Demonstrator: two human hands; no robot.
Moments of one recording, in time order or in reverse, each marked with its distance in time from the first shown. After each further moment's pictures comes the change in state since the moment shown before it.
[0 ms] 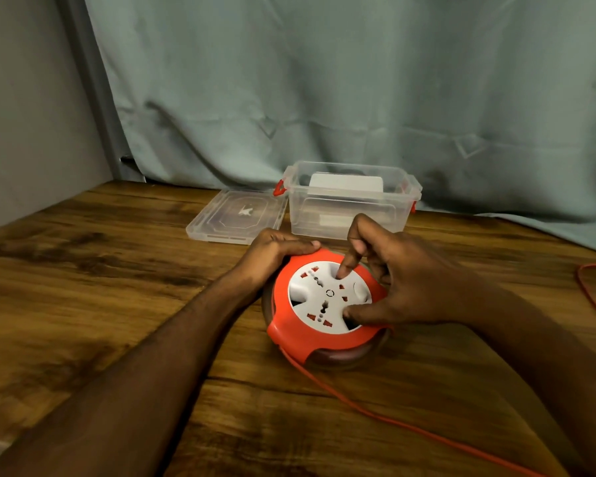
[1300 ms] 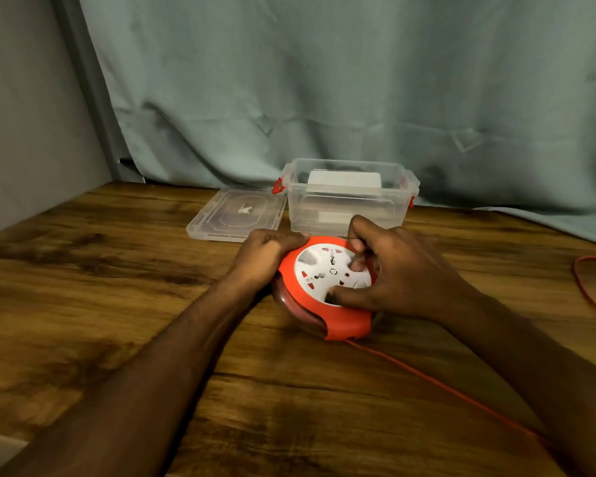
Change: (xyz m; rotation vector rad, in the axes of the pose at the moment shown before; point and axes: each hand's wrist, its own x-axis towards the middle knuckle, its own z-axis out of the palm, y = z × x) left_hand -0.009 -0.001 0.005 -0.036 0.186 -0.045; right_hand 0.002 -0.006 0.018 -0.242 0.203 0.165
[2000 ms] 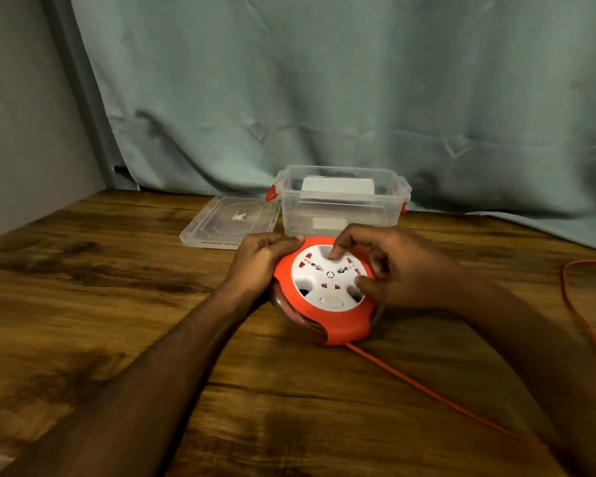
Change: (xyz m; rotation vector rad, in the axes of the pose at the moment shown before) left_hand 0.004 -0.005 0.003 -0.042 0.026 0.087; right_hand 0.007 0.022 -0.016 0.219 -0.196 -0.012
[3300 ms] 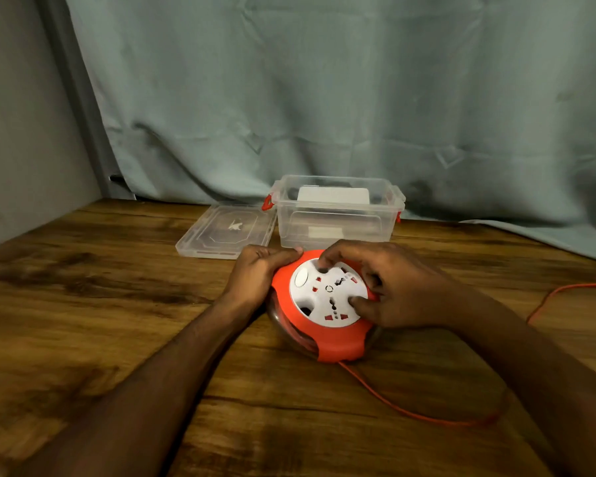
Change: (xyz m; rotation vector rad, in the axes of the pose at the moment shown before) left_hand 0.000 -0.002 0.002 -0.034 -0.034 0.005; right_hand -0.005 -0.005 -0.001 -0.040 -0.028 -0.127
